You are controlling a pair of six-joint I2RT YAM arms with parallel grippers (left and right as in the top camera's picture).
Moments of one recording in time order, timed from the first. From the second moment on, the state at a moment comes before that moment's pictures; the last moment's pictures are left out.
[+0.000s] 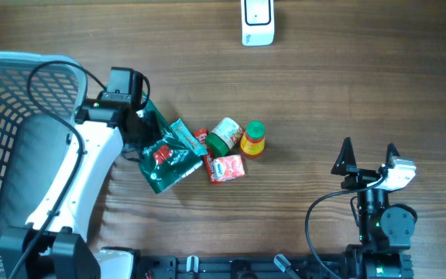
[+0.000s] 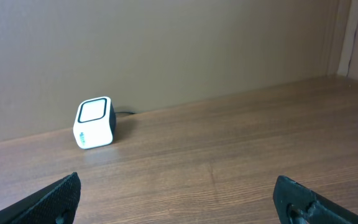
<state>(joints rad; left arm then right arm) -0.13 1.48 1.09 -0.95 0.01 -0.38 -0.03 0.03 0.01 0.01 0.05 0.18</state>
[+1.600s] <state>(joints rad) -0.30 1.34 1.27 -0.72 0.16 -0.24 -0.03 0.03 0.01 0.01 0.05 0.18</state>
